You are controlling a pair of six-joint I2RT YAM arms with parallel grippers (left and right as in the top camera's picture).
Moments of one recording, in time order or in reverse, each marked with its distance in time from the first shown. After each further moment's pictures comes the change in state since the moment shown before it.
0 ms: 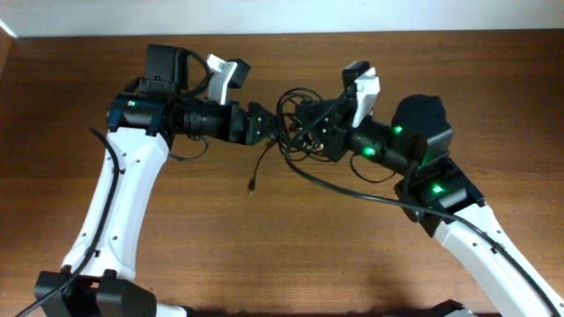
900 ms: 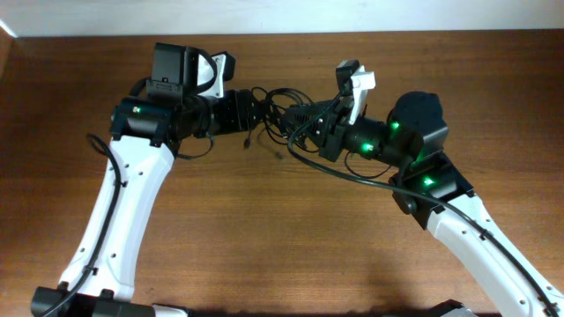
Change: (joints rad) left arm -0.055 -0.040 0.019 0.032 -0.440 -0.352; right arm -0.011 0.051 -0.018 0.146 -0.178 0.148
